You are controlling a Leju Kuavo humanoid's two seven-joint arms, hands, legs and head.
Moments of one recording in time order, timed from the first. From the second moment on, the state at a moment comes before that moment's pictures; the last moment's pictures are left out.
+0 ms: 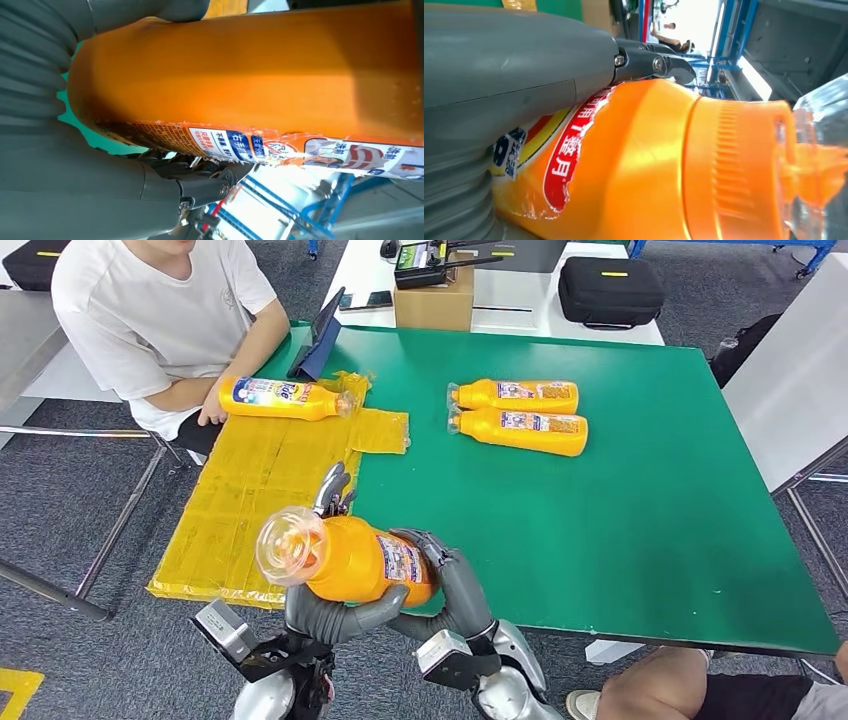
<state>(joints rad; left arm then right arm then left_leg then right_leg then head) 0.04 -0.22 -0.48 -1.60 0.02 0.10 -0.57 -0.13 0.13 0.65 -1.29 0.52 -0.20 -0.61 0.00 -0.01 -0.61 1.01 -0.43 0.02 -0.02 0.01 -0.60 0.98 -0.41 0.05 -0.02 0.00</state>
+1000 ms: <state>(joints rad) -0.02 -0.19 -0.43 -1.52 0.46 -0.46 -0.41 -0.13 0.12 0.68 -1.32 0.48 -0.19 -0.67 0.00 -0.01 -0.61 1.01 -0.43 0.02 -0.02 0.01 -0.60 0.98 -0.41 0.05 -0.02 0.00</state>
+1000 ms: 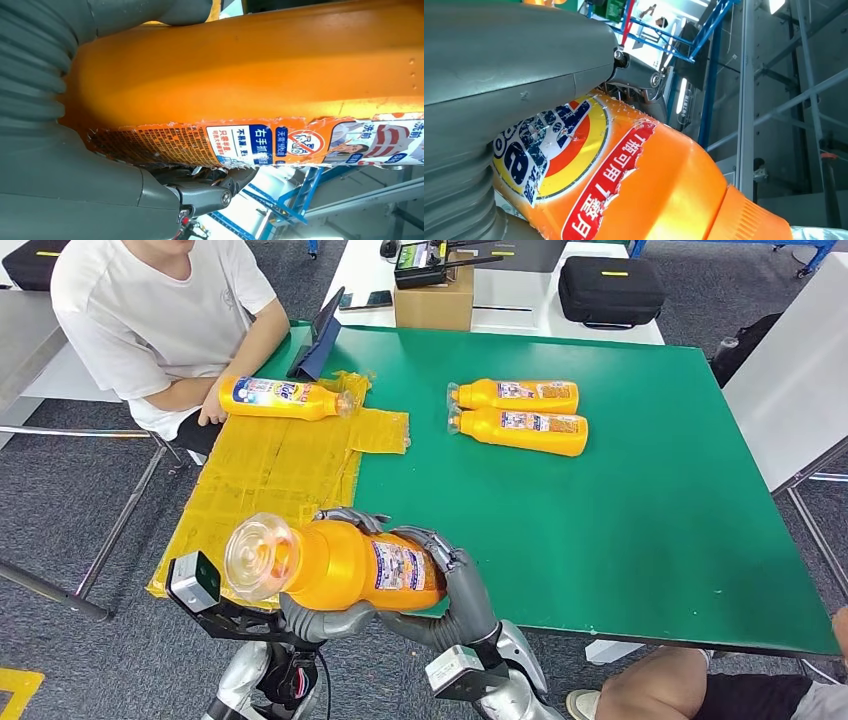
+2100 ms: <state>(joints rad) -0.14 -0.11 -0.39 -1.48 -0.80 0.25 -0.33 -0.02 0.00 0.49 -1.51 0.61 -0.59 -0.70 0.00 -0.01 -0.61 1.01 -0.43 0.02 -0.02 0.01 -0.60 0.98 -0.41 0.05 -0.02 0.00</state>
